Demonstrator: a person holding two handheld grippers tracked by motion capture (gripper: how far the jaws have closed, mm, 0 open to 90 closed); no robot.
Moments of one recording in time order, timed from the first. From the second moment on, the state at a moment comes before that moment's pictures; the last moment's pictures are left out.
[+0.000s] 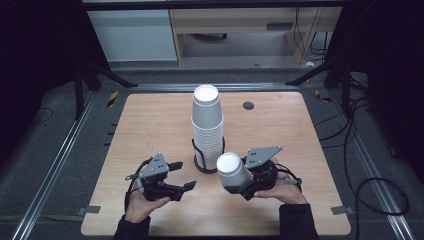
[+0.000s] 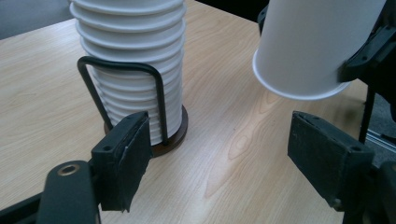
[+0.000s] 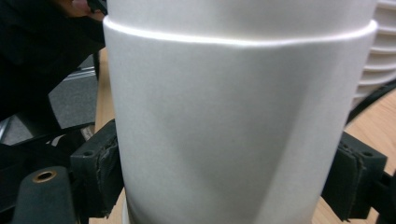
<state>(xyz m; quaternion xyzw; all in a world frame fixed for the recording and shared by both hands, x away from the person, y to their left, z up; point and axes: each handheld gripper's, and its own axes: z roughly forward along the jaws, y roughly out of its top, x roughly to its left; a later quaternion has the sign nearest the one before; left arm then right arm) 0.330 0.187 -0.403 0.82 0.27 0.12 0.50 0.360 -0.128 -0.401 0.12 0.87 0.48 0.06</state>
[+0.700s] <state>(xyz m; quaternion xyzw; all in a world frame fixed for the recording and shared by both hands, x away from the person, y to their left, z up) 0.329 0.173 -0.399 0.83 0.21 0.07 0.50 0.368 -0.097 -0.427 0.07 0.89 0.46 0.02</state>
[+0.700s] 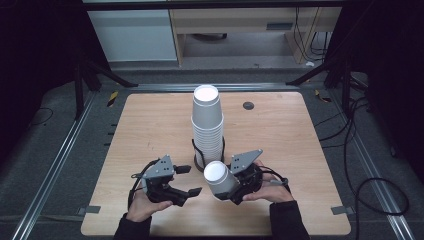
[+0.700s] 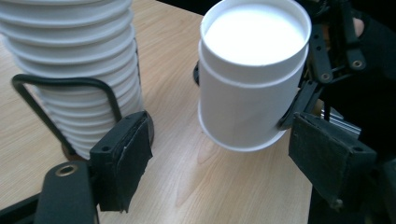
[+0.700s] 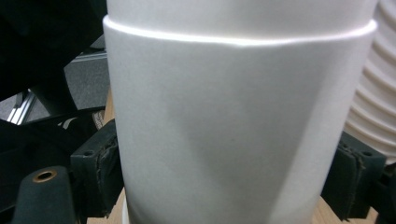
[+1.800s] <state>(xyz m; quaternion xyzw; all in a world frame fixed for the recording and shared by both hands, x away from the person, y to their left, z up) 0.342 0.139 -0.398 0.87 0.17 0.04 0.46 0.369 -0.068 -0.439 0.03 0.90 0.44 0.00</state>
